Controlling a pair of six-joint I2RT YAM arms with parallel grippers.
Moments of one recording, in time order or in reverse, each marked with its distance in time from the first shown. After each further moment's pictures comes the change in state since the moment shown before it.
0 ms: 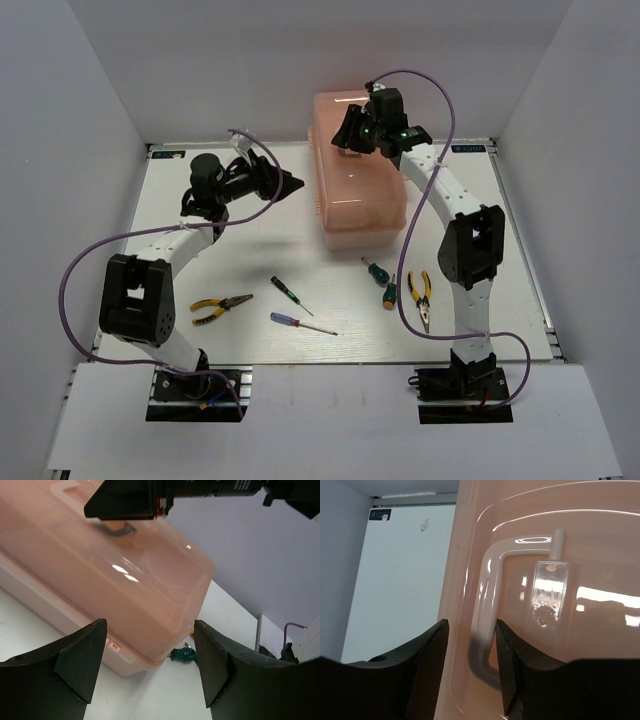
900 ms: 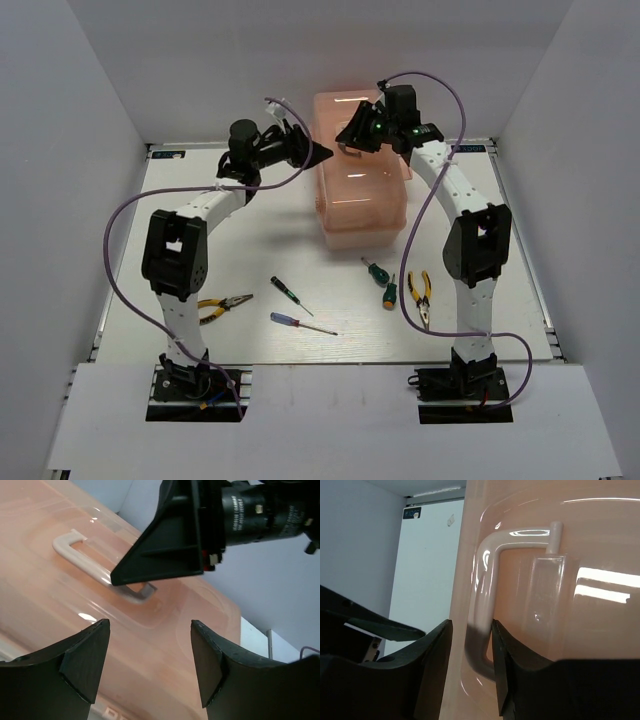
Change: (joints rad) left arm -0.095 0.382 0.467 -0.031 -0.037 -0.017; right arm -0.063 0.000 0.000 0.005 -0.175 0.128
